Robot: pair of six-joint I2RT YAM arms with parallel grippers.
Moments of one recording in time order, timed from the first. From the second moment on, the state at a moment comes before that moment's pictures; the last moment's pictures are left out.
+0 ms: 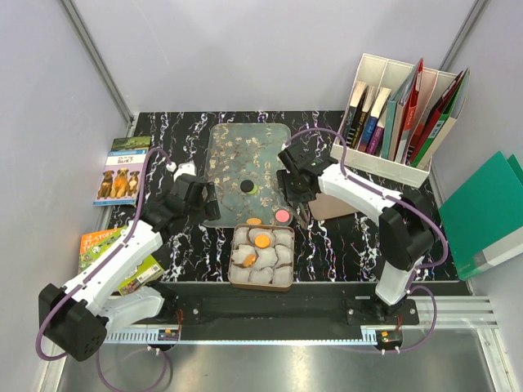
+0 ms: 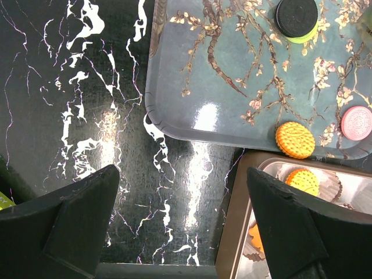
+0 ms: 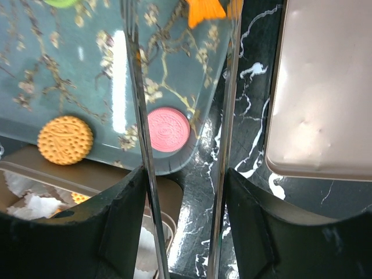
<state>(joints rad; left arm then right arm) -0.52 1.04 0.86 -0.71 -0.32 -0.58 0.66 1.78 1.41 -0.72 0.10 0.43</state>
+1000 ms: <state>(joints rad) -0.52 1.04 0.86 -0.71 -0.32 -0.58 0.66 1.78 1.37 -0.72 0.06 0.43</state>
